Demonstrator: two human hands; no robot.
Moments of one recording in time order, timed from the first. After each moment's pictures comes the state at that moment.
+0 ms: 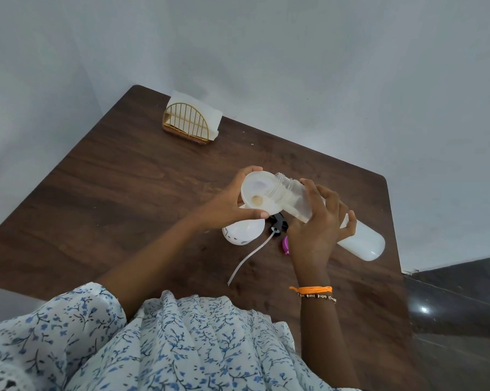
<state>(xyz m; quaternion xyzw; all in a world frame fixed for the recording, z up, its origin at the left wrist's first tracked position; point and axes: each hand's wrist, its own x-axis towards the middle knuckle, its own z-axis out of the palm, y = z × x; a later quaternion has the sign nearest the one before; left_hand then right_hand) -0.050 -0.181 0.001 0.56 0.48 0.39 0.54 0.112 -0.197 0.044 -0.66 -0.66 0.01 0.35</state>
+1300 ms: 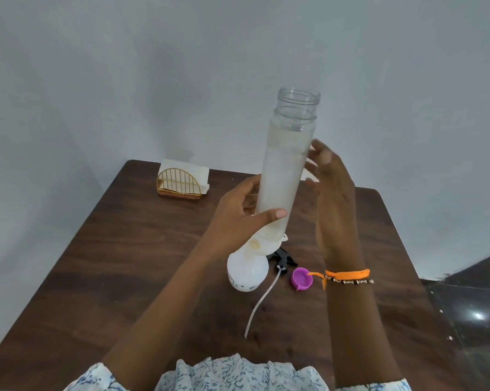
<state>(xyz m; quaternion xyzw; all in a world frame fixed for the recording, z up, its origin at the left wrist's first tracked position) -0.040 -0.180 0.106 0.57 0.46 0.50 0.46 0.104 -0.159 0.145 -0.44 -0.54 0.42 0.58</state>
